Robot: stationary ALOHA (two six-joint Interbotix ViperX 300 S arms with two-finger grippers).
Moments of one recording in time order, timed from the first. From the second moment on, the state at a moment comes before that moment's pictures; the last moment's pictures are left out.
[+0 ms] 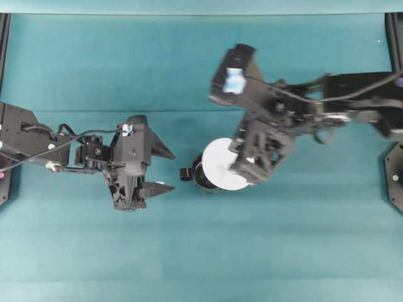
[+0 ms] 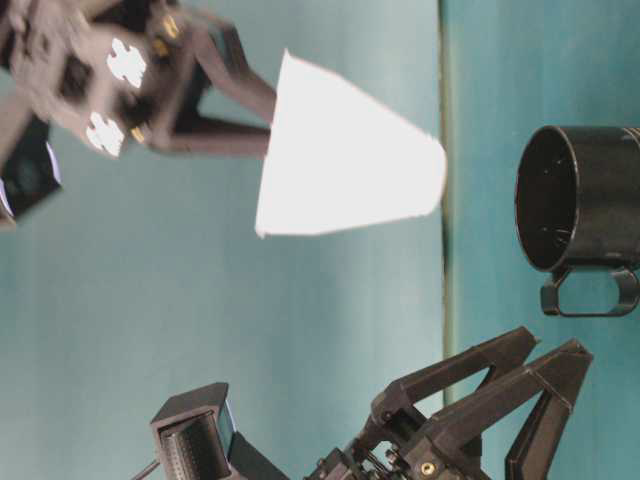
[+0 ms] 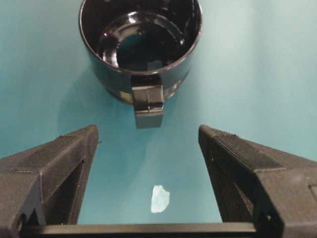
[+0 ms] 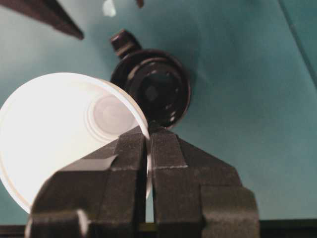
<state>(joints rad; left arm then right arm) 0.00 -0.02 0.85 0.02 -0.20 -0.03 -0.06 -0.07 0.30 0.01 0.85 0.41</state>
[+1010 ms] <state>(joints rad) -0.01 -0.02 0.85 0.02 -0.21 -0.03 -0.08 0.11 0.31 0.00 0.77 0.41</state>
